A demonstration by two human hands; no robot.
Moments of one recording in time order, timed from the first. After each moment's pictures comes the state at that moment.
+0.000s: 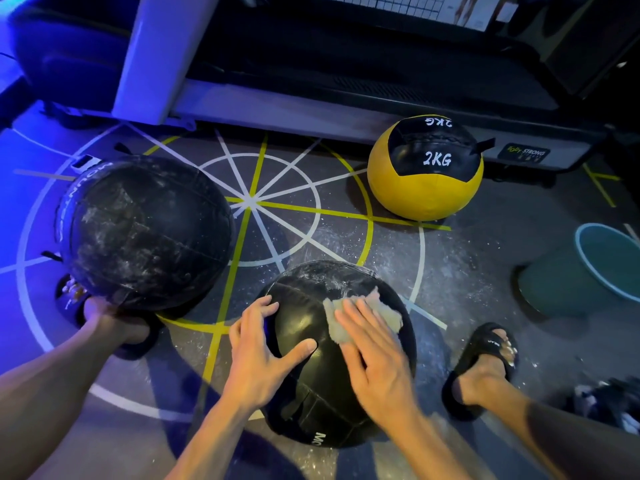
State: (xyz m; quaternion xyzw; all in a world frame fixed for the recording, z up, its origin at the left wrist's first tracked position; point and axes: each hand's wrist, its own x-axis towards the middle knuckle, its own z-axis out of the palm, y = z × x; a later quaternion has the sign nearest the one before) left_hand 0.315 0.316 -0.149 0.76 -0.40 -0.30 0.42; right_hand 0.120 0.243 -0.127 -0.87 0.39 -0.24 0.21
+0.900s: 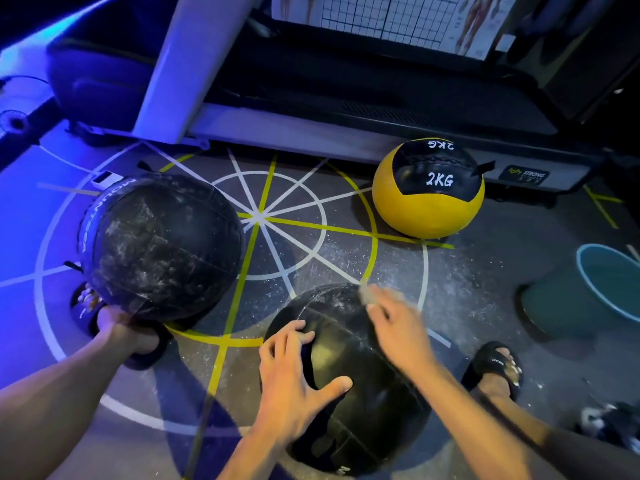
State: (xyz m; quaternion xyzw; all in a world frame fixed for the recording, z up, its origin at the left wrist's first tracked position) left_hand 0.276 0.324 -0.151 0.74 -0.47 -0.25 0.41; right_hand 0.129 0.169 -0.097 -0.81 0.52 -0.13 0.26
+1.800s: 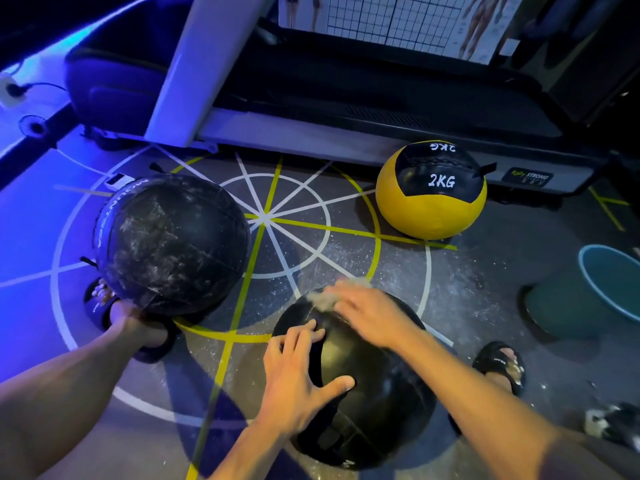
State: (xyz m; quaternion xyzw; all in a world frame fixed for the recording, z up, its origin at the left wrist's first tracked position) left_hand 0.273 0.330 -0.147 0.74 -0.51 -0.26 0.34; right_hand 0.162 0.155 -0.084 -0.90 0.34 0.04 0.28
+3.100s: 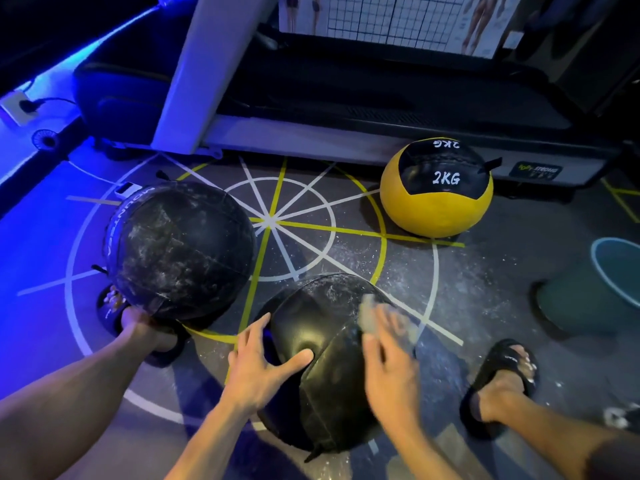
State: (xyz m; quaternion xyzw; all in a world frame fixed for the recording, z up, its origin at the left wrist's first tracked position) left_hand 0.338 0.343 -0.140 0.79 -0.34 -0.38 0.34; right_hand 0.131 0.258 -0.118 -0.71 0.54 -0.30 0.32
